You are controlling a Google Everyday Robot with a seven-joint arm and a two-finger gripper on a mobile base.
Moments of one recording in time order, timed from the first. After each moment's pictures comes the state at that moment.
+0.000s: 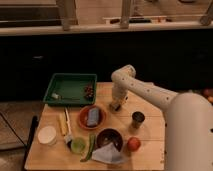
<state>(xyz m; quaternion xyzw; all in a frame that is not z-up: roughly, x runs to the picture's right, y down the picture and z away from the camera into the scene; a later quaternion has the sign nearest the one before) 0.091 0.085 0.926 -0.25 -0.15 -0.37 0.88</state>
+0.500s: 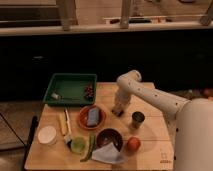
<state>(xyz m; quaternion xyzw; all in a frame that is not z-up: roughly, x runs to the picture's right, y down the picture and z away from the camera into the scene) 0.110 0.114 0.915 -0.25 -0.18 -0.36 0.88</state>
